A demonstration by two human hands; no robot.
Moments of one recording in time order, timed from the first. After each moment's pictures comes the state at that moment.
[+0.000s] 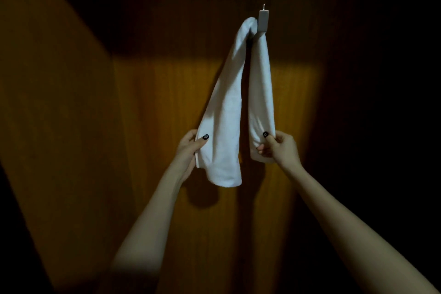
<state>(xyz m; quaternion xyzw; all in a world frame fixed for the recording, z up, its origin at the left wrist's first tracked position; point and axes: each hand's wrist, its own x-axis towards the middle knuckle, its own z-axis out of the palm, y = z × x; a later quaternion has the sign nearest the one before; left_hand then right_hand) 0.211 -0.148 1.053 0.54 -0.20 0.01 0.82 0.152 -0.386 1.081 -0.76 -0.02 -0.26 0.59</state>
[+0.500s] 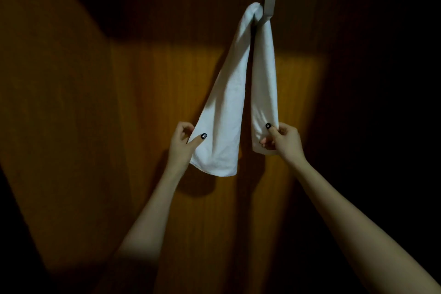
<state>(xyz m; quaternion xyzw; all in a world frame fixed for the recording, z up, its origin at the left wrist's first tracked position) 0.201 -0.150 1.033 0.64 -0.21 0.25 0.70 0.149 -0.400 1.081 -0.78 -0.02 -0.28 0.56</state>
